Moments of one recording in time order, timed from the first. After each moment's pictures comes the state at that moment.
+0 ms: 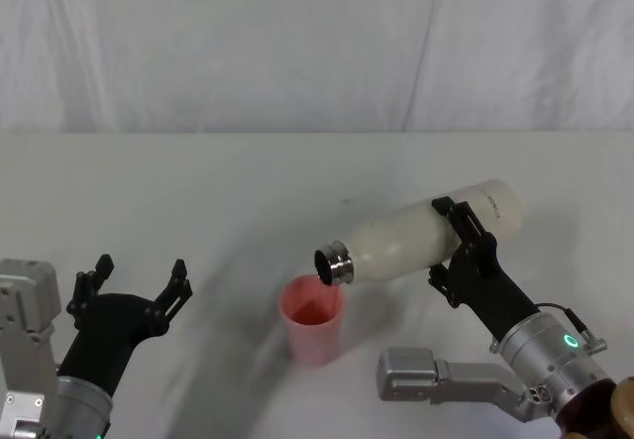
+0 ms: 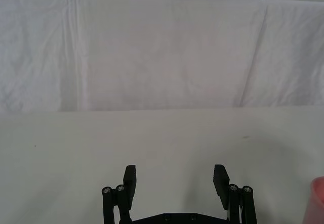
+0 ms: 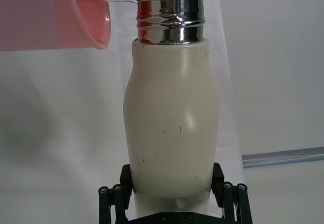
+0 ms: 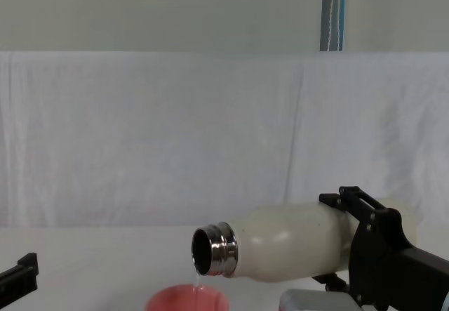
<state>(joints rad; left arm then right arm) 0.27 0.24 0.04 -1.85 -0.25 -0.02 -0.02 0.17 0.39 -0.59 -1.59 -1.04 0.05 -0.10</state>
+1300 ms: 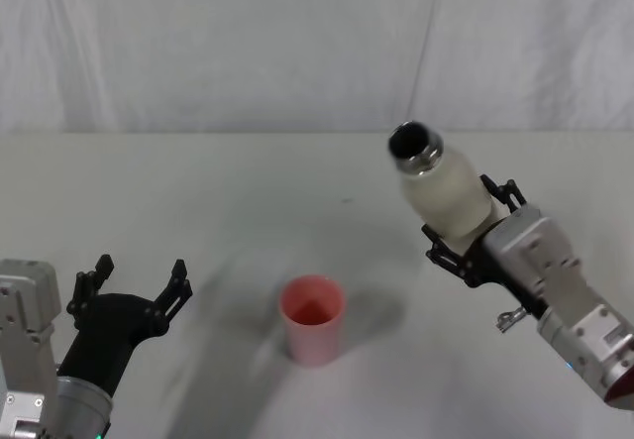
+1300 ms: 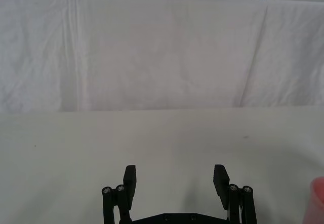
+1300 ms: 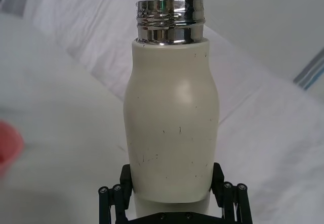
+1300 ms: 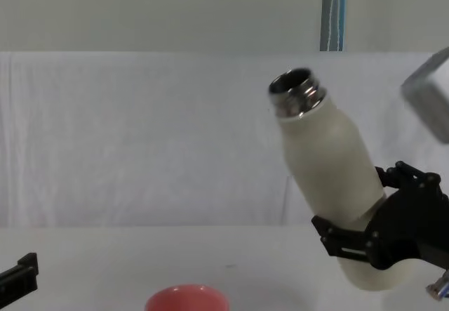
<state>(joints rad) 0.27 0.24 0.04 -1.85 -0.25 -0.02 -0.02 0.05 0.26 -0.31 -1.74 -0.31 -0.02 0.20</state>
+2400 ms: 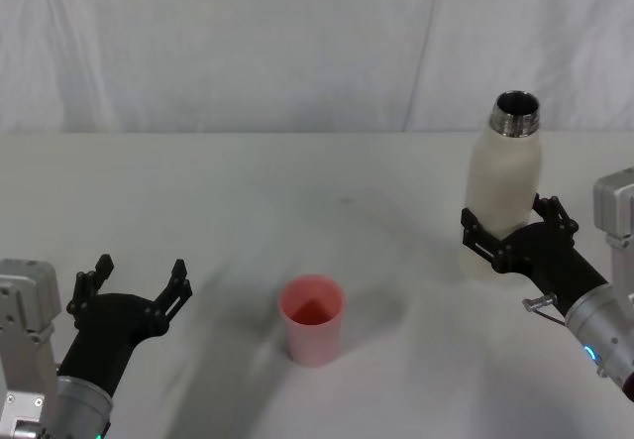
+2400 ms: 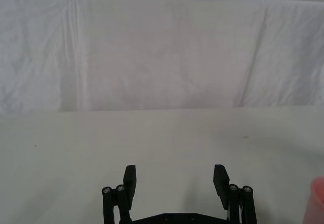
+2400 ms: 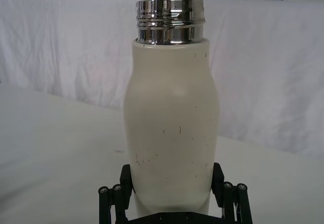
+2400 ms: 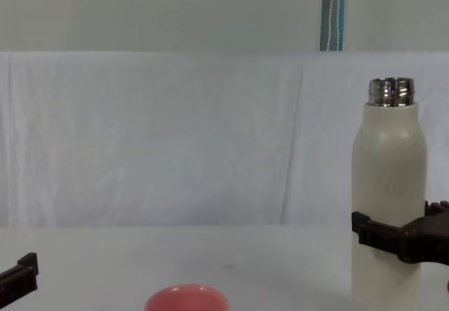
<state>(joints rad) 0.27 0.24 0.04 -1.85 -0.25 -0.02 -0.02 0.08 0.19 -0.19 -1.61 0.13 0.03 0.24</state>
